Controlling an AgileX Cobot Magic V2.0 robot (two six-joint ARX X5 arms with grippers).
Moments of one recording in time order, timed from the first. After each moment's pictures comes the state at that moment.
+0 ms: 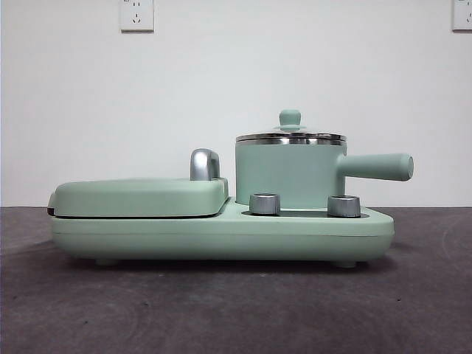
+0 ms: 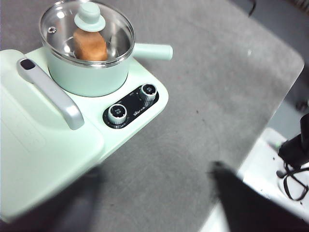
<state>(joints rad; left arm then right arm) -0.62 0.92 1.23 -0.88 0.32 -0.05 0.36 0.29 0.93 -1.08 -0.25 0.24</state>
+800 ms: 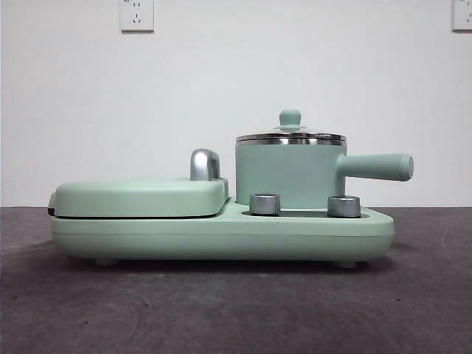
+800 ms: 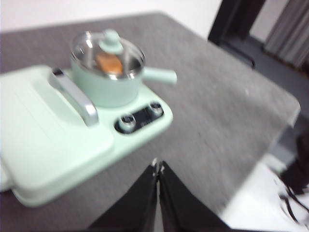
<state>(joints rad) -0.55 0.49 0.97 -0.82 0.30 -0.13 0.36 0.29 0.93 -1.04 -0.23 0.23</state>
